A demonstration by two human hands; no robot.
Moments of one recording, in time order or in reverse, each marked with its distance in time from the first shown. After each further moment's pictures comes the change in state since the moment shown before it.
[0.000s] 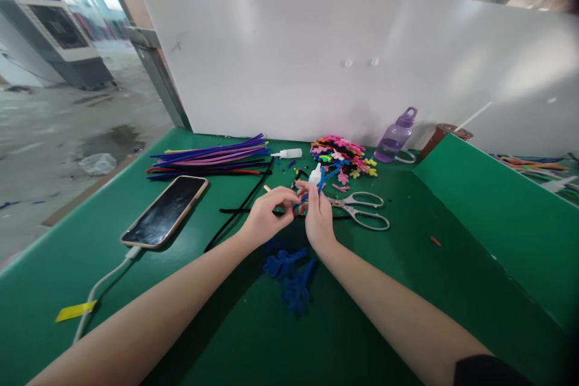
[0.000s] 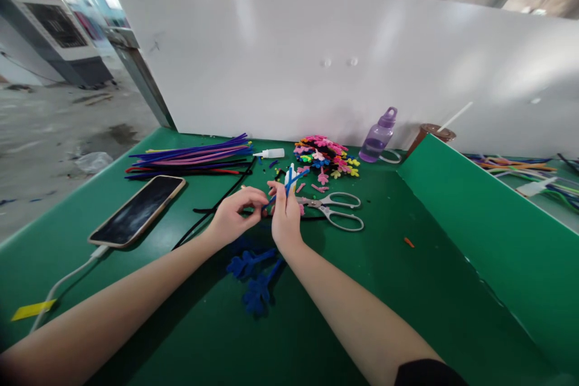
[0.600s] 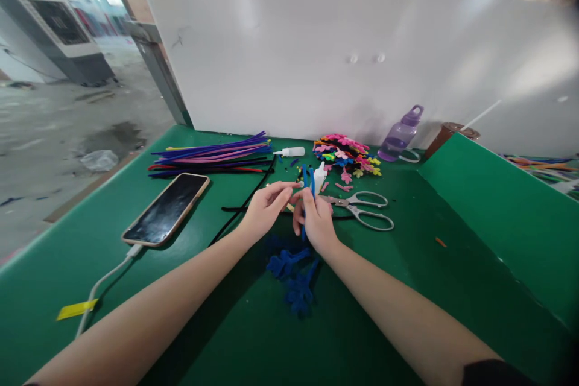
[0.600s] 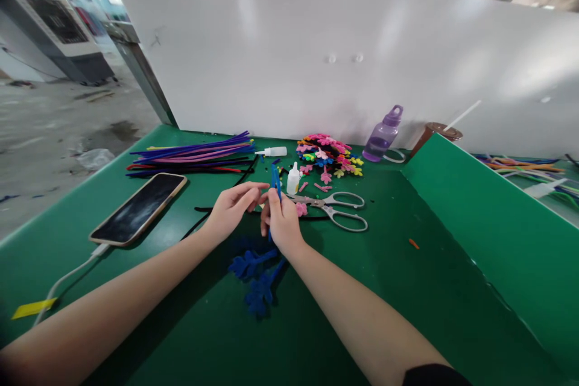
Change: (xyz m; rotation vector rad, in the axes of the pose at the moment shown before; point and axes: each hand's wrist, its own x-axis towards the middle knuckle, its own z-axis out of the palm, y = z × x) left_hand 0.009 0.010 -0.009 -0.198 0.103 -0.381; right_hand -0.007 -0.011 0.003 0.206 -0.293 0.164
